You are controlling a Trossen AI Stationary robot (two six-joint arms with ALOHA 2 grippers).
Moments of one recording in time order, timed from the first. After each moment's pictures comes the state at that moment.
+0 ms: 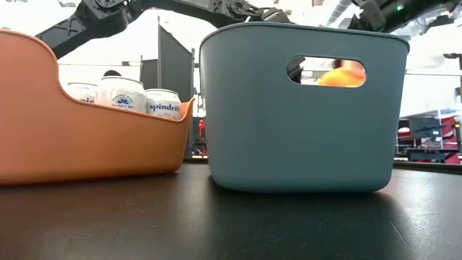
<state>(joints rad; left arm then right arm) 0.31 2.36 2.35 -0.80 0.01 0.03 -0.28 0.71 0.70 -0.34 0.26 -0.15</state>
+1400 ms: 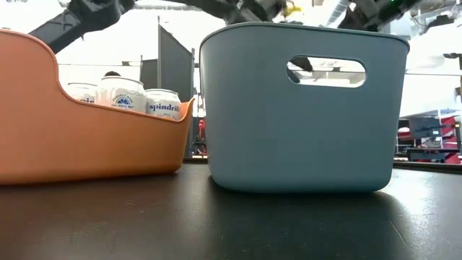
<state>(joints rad) 0.32 2.28 2.36 -0.70 0.15 0.02 -0.27 0.78 0.82 -0.45 0.27 -0.06</state>
